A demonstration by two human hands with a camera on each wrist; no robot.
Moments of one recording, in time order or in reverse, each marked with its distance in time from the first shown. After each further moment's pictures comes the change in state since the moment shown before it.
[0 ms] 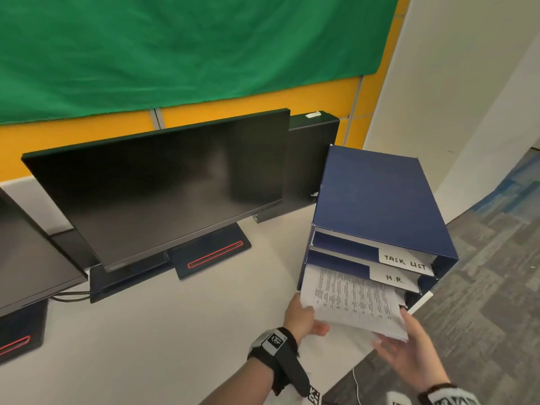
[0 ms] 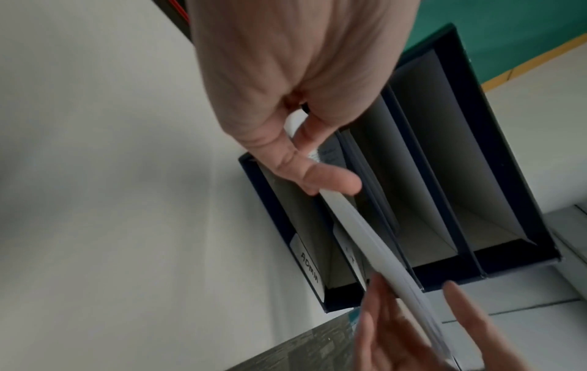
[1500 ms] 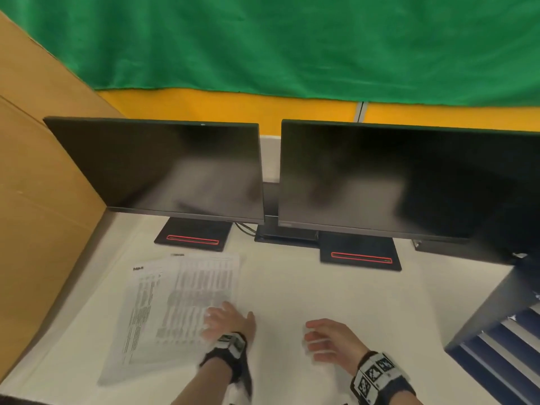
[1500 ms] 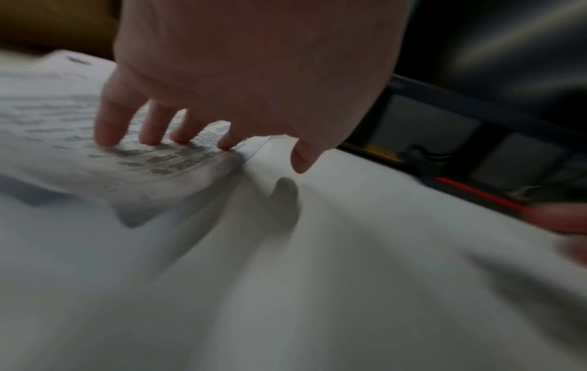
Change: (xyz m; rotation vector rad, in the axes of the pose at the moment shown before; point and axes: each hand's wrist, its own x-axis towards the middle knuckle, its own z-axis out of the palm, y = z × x) left_hand -0.144 -0.128 -0.281 0.699 0.995 -0.792; right_hand -0.020 0.191 0.267 -1.030 -0.825 0.351
